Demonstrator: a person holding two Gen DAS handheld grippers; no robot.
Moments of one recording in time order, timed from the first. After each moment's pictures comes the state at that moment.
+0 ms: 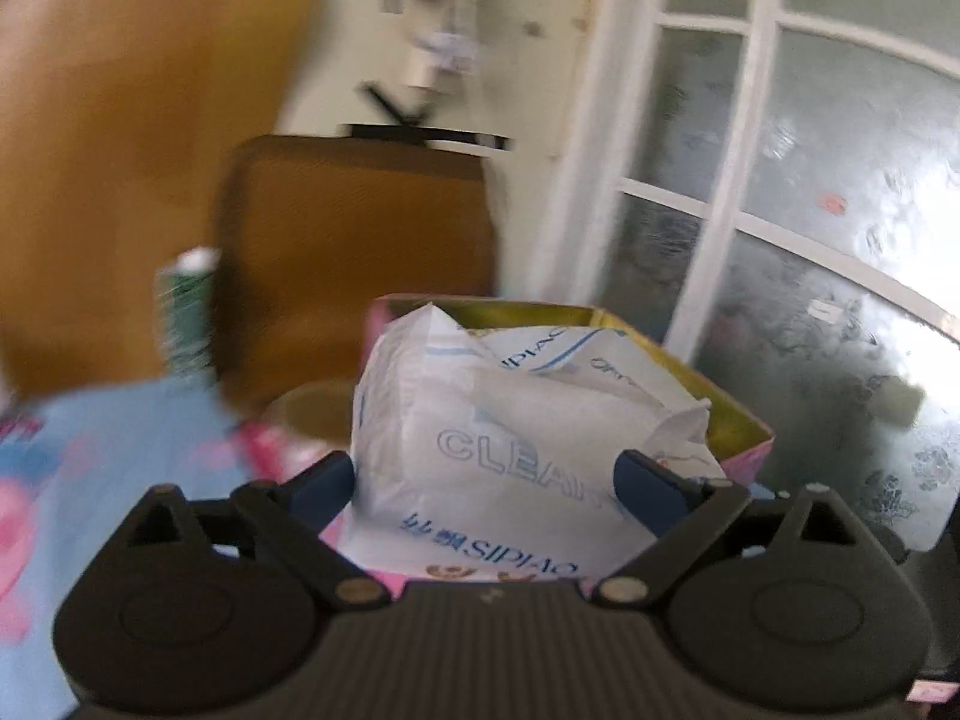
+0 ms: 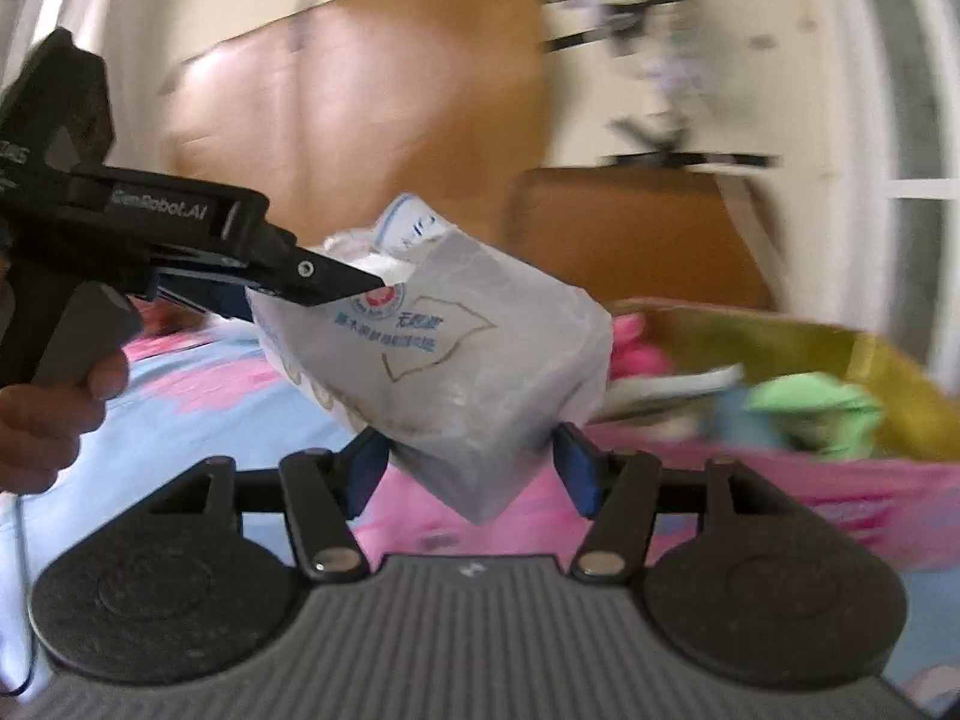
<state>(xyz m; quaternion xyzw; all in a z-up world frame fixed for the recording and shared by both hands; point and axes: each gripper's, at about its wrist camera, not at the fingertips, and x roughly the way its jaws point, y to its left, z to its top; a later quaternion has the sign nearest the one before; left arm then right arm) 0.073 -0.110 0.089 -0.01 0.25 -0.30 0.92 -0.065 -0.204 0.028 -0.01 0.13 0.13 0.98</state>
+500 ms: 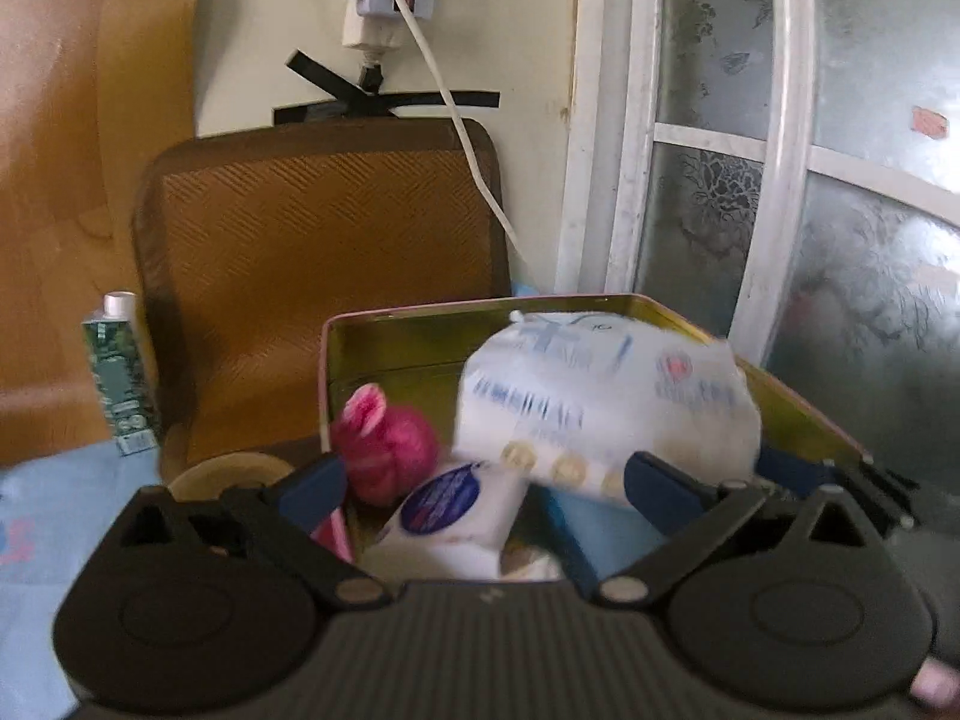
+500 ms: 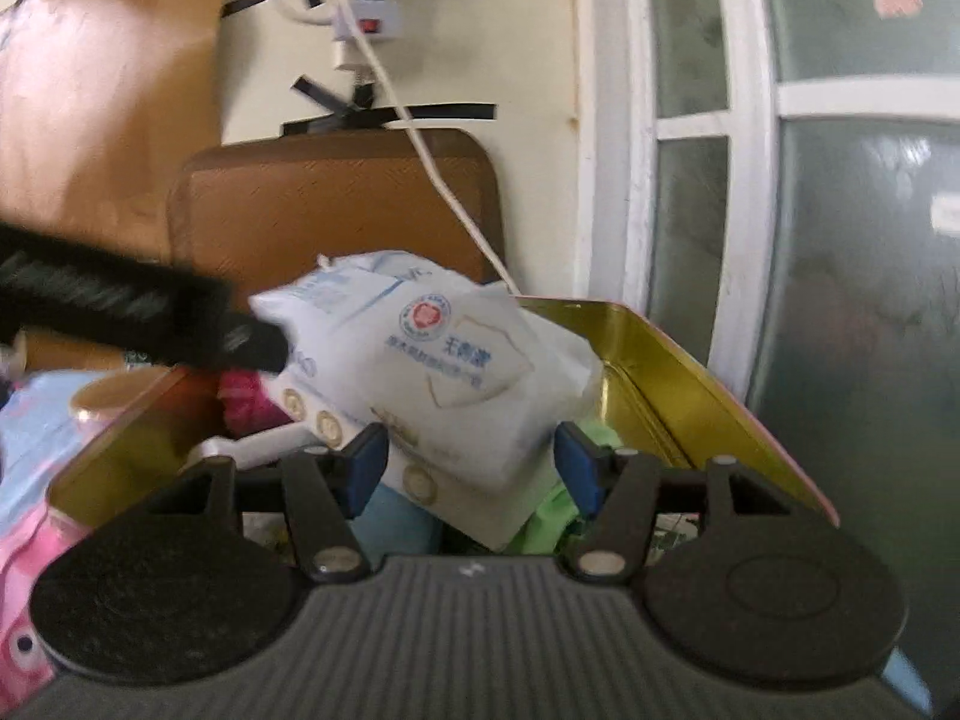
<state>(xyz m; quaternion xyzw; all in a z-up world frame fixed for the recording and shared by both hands) 0.129 -0.207 0.058 0.06 0.25 -0.22 0.94 0.034 -0.304 0.016 0.02 0.15 -0.08 0.99</state>
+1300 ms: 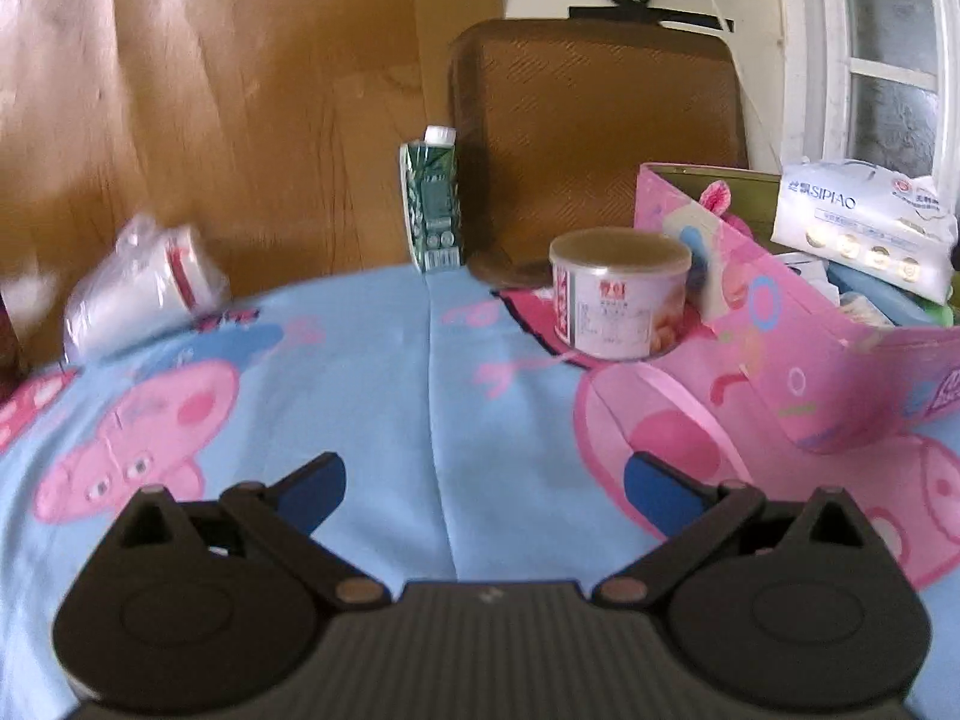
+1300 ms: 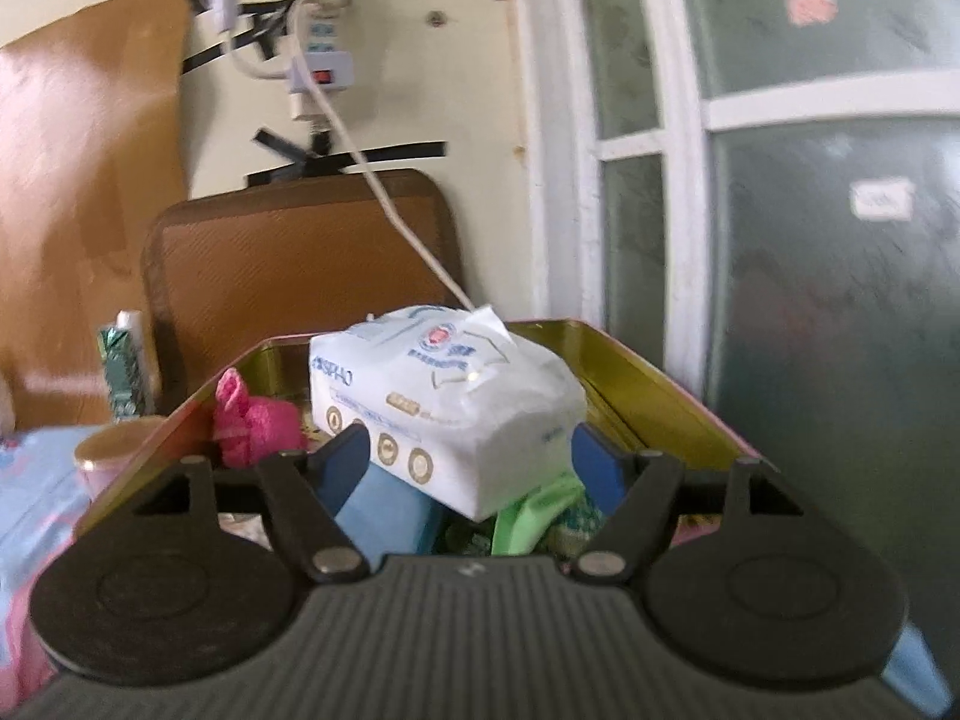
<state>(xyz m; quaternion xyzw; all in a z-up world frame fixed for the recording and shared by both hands) 0.076 -0.049 0.004 0.07 0.30 -0.05 0.95 0.014 -0.299 0.025 0.06 0.12 -0.13 0.98</state>
